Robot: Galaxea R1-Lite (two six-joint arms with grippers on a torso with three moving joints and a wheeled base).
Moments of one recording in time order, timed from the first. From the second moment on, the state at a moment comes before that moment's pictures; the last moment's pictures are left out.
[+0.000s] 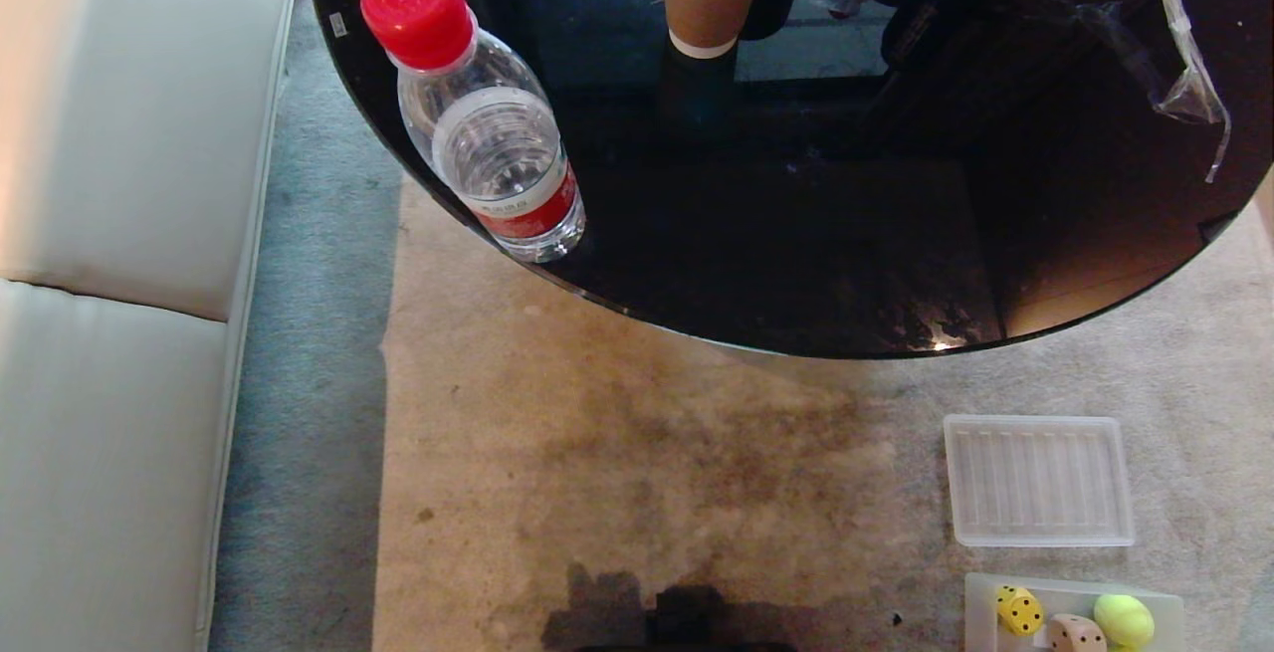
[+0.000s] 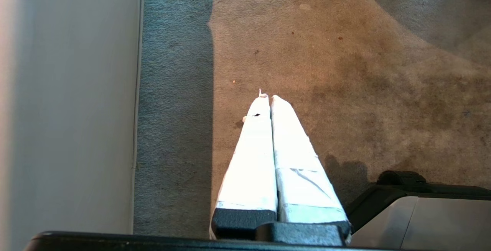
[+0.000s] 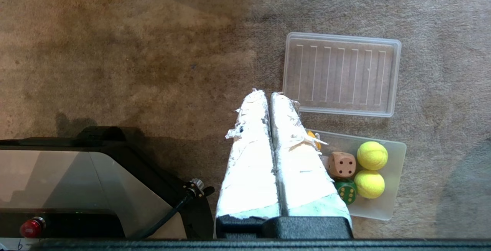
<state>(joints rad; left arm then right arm) 0.00 0.00 0.00 0.01 0.01 -0.01 0.00 0.05 -0.06 0.15 0.01 -0.05</state>
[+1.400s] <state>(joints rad) 0.00 0.00 0.00 0.01 0.01 -0.01 0.00 0.05 -0.06 0.15 0.01 -0.04</state>
